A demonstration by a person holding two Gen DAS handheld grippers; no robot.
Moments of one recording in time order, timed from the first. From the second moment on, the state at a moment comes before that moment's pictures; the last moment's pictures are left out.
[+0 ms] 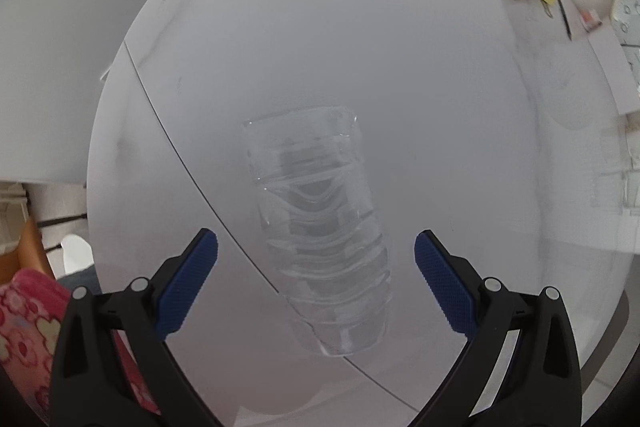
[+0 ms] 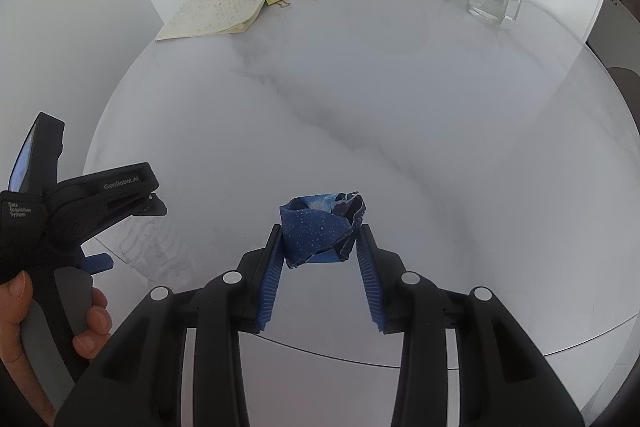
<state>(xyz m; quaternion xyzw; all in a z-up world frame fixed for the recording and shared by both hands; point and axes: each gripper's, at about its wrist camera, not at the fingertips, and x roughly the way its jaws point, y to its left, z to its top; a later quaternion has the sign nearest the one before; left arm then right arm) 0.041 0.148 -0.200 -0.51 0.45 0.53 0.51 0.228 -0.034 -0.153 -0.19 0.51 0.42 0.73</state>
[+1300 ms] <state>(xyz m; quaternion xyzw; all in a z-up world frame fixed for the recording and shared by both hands) 0.119 -0.137 -0.129 -0.09 0.61 0.02 0.79 0.139 -0.328 -0.125 -0.05 0.53 0.21 0.82</state>
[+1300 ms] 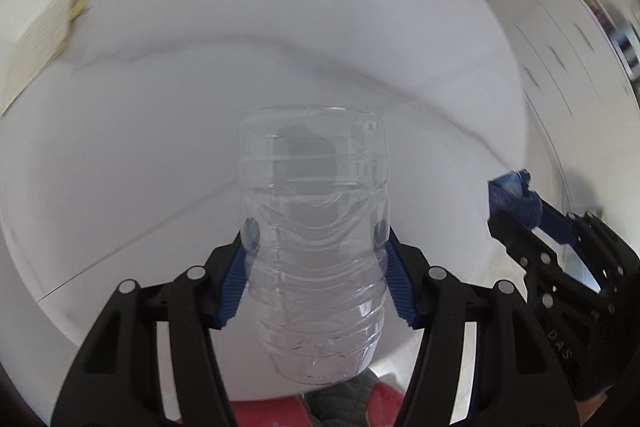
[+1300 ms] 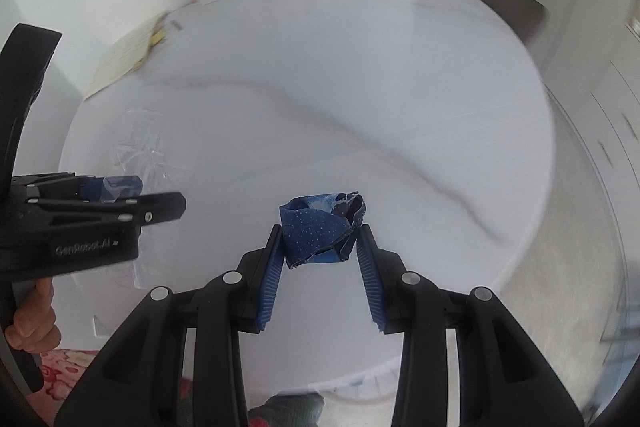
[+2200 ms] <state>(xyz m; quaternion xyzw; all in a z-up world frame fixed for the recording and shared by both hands) 0.072 -0.256 -0.143 0.00 0.63 -0.08 0.77 0.063 -0.440 -0.229 0.02 0.59 0.21 0.78</state>
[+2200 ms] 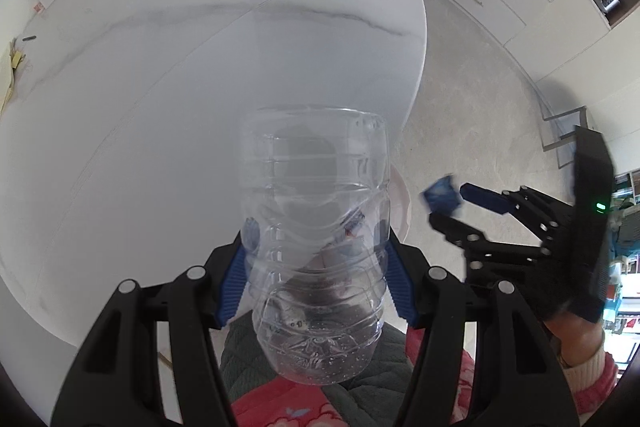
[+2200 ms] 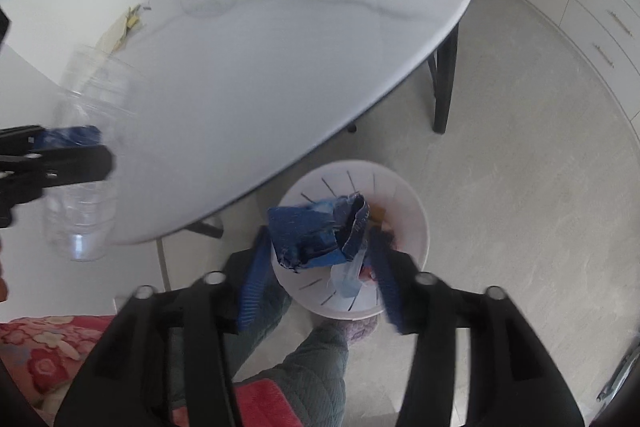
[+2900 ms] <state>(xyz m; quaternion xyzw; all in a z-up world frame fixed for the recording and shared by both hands) 0.082 -0.387 -0.202 0.22 0.61 -0.18 0.74 0.022 -0.561 -0.216 0.09 0.58 0.04 0.81</state>
